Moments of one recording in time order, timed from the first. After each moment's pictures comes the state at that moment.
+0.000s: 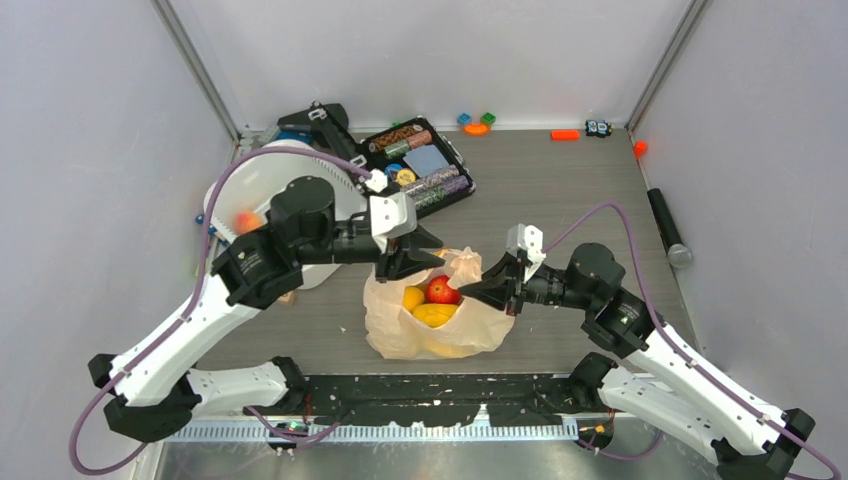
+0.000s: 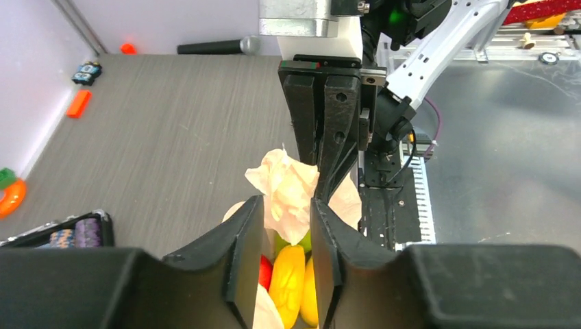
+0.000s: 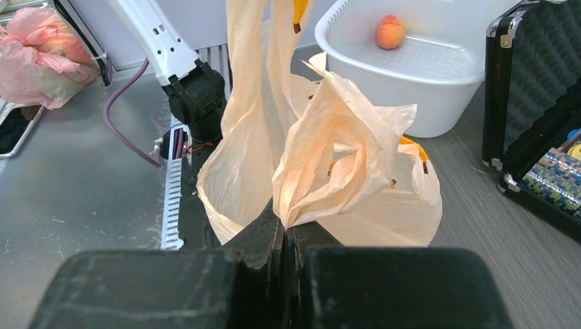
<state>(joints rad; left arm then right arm) -0.92 1.04 1.41 -0.53 0.51 0.19 0.76 0.67 0.69 -0.07 -0.61 0.07</state>
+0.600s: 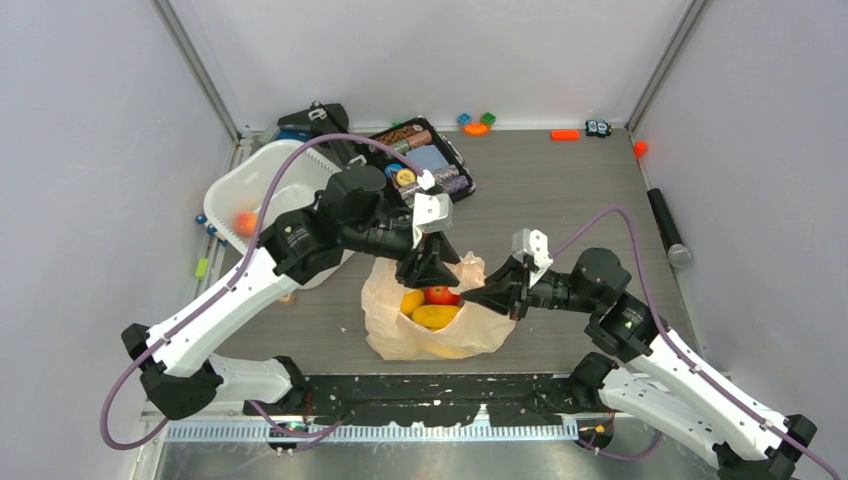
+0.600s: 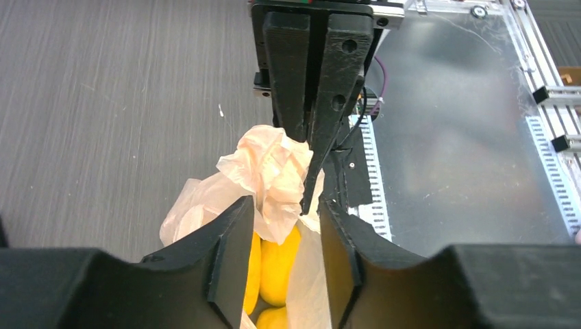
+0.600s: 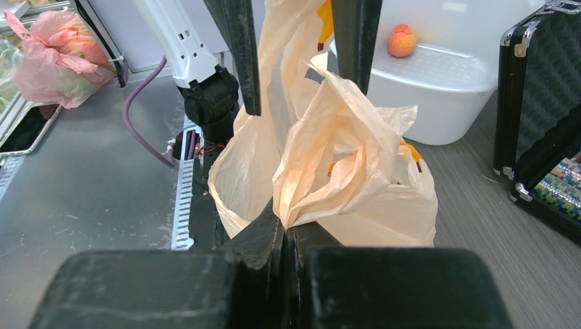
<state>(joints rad) -0.90 1.24 1.46 -0.63 0.70 0.18 0.76 0.63 0.67 -0.05 -0.65 0.08</state>
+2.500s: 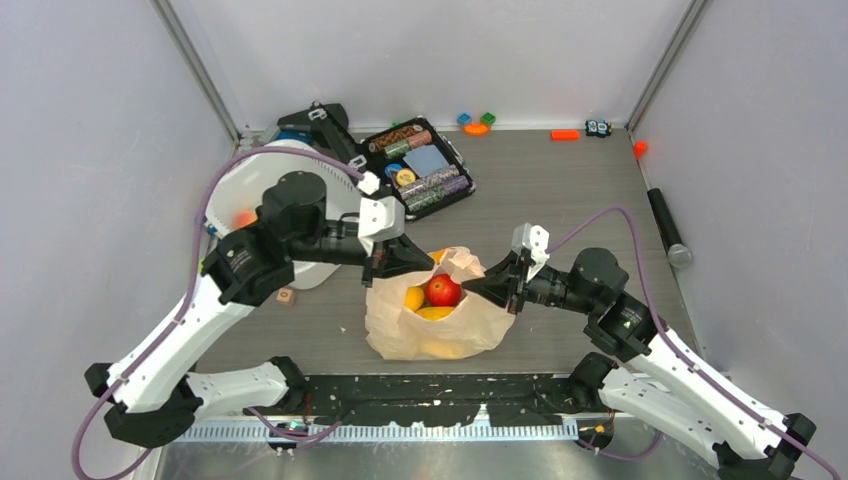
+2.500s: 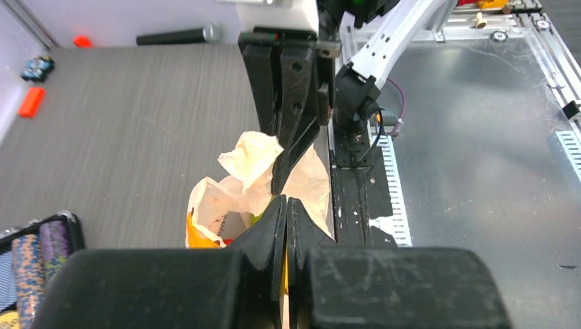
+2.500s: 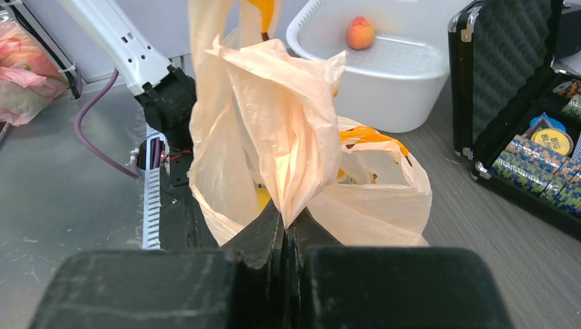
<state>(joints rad) -0.85 1.08 1.45 -0.65 0.70 0.22 0.76 0.63 0.67 -0.05 -0.53 0.07</state>
